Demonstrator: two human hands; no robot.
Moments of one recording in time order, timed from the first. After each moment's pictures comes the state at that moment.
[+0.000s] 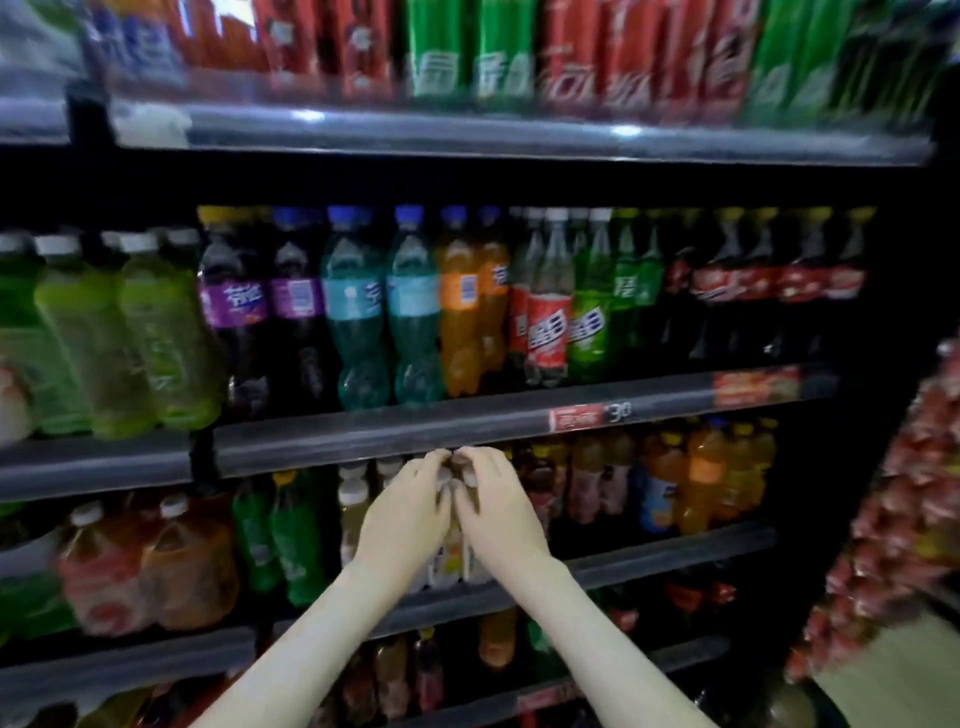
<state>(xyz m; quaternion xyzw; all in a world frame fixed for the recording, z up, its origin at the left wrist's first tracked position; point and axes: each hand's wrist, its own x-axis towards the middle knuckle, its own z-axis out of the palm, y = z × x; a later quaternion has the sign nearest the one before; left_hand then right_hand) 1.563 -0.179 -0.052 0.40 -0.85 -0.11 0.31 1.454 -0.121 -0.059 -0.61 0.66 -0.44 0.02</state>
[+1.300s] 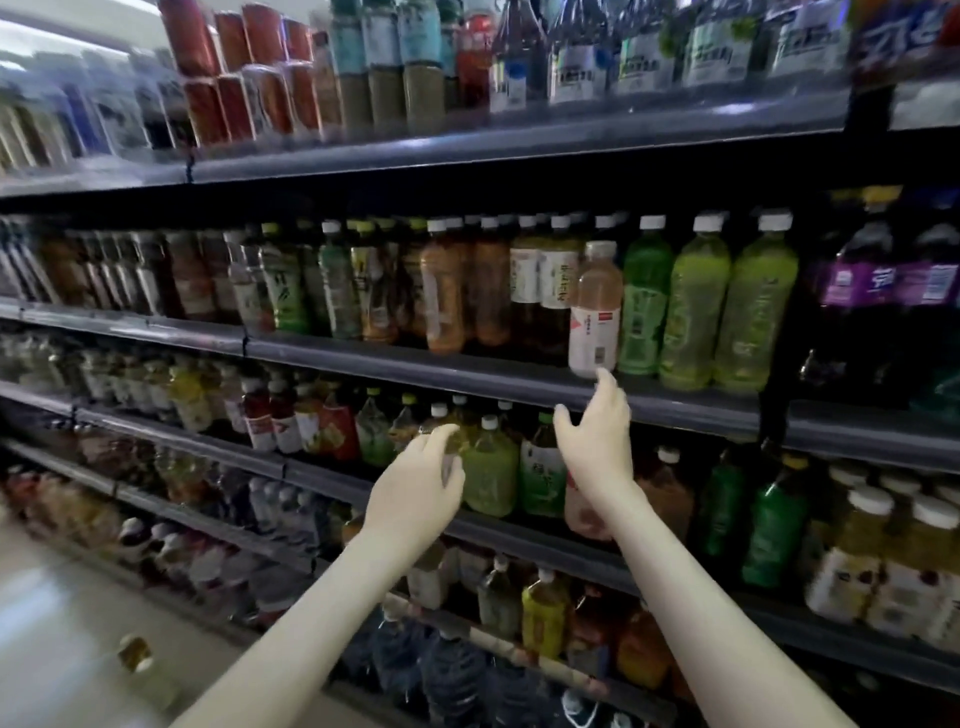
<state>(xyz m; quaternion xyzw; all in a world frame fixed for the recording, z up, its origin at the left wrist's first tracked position) 2.104 -0.209 -0.036 0.61 -0.72 -0.01 0.34 1.912 -0.265 -0.013 -0.60 0.62 -0.49 0.13</state>
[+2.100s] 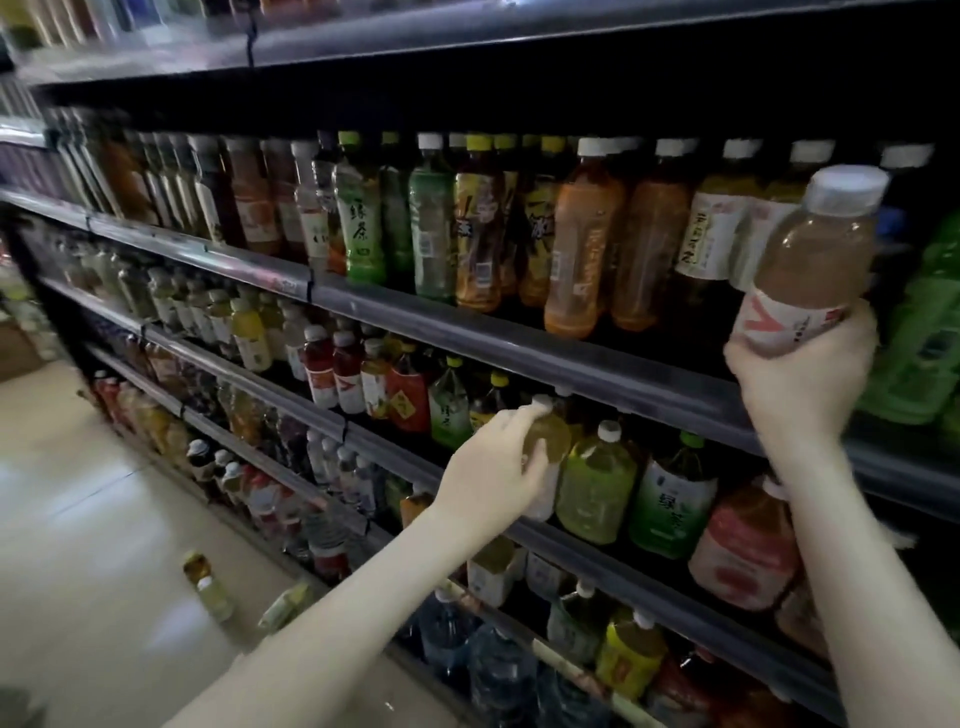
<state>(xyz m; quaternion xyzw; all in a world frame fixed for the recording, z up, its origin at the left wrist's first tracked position) 2.179 -0.335 -0.068 0.57 -0.73 -0.04 0.38 1.934 -0.422 0.005 -0.50 0.59 -0.63 0.02</state>
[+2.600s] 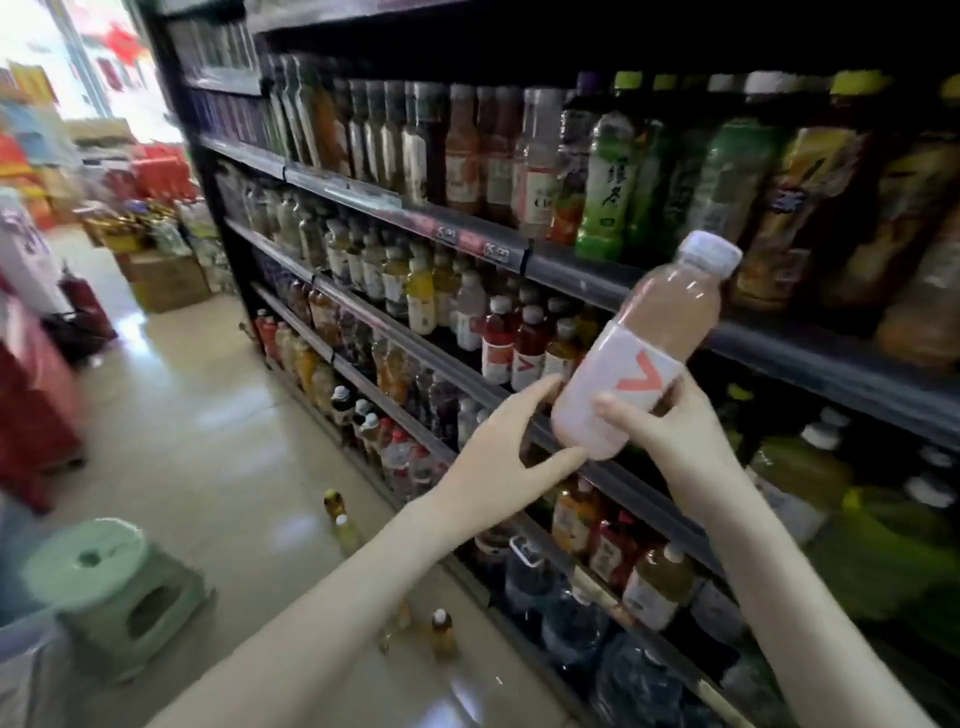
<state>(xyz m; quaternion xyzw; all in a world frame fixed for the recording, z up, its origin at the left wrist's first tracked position) 2.425 -0.288 -0.079 0.57 -0.65 -0.24 0.45 2.261 -0.361 -0.046 -0.67 0.36 -0.44 0.49</state>
